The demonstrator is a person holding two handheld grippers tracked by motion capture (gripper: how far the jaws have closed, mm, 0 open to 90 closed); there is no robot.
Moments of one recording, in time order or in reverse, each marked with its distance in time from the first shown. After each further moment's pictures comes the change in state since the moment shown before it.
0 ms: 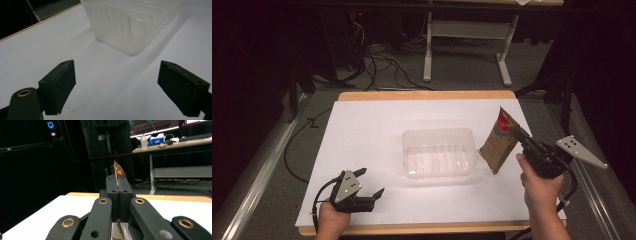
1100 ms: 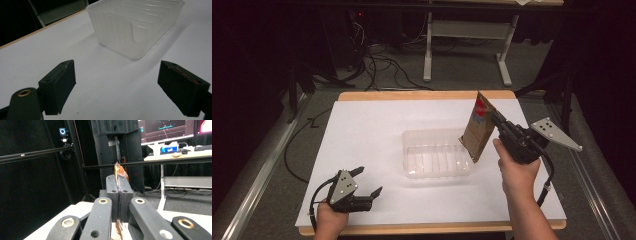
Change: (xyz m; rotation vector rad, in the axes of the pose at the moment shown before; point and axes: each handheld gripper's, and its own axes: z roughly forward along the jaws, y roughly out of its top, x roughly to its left) left arm 0.002 0.001 -0.007 -0.039 0.015 -0.007; right arm 0.053 0.025 0.042 -0.028 0.055 -0.018
